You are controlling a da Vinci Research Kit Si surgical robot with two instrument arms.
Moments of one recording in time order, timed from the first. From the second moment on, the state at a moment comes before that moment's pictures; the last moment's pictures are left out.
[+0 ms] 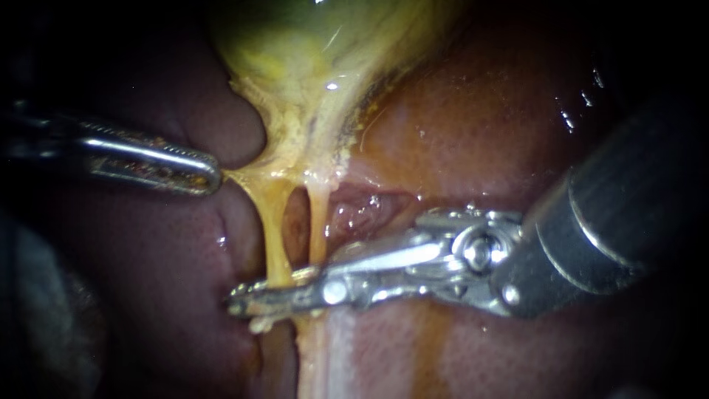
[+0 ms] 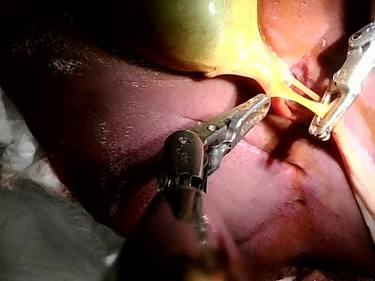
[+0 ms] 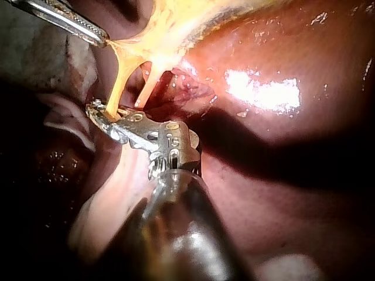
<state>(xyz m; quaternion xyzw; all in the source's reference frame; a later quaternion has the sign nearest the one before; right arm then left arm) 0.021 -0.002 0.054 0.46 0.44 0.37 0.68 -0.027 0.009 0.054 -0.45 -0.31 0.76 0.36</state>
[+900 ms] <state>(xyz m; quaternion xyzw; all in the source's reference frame) 0.019 -0.001 0.061 0.27 0.56 0.22 0.75 -0.027 0.009 0.054 -0.45 -0.31 0.76 0.36</state>
